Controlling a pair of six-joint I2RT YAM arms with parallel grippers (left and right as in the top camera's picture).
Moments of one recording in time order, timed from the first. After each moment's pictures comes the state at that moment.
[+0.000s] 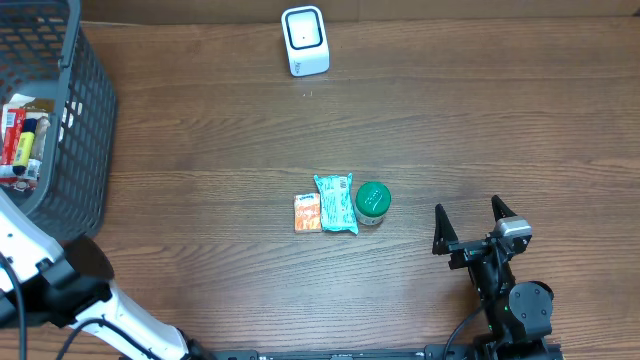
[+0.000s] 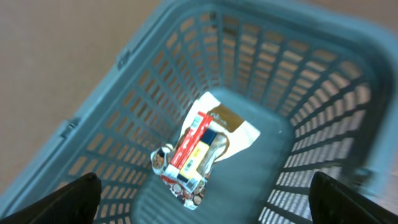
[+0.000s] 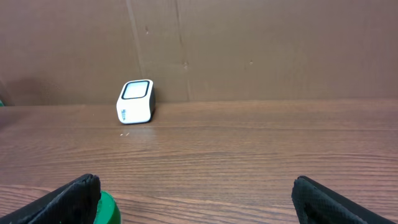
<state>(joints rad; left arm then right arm) 0.60 2.04 2.62 -1.34 -0.06 0.09 0.16 0.01 0.02 -0.03 -0.02 0.10</state>
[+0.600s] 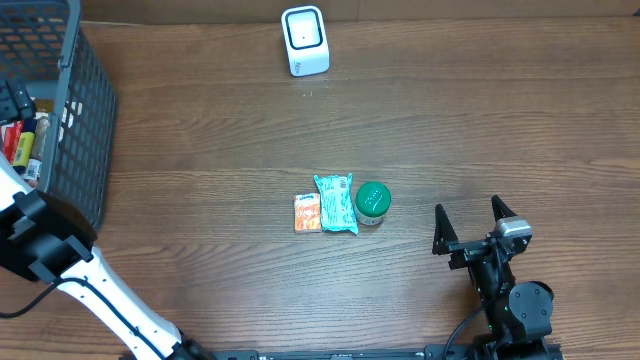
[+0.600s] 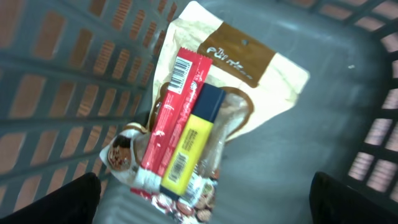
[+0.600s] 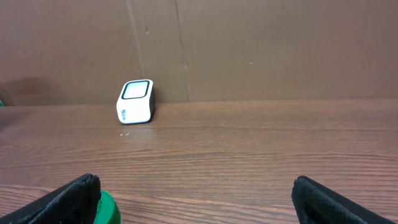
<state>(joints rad) 0.66 2.42 2.60 -1.31 -0.03 0.25 0.16 0.01 0.02 -0.03 -0.02 0.10</state>
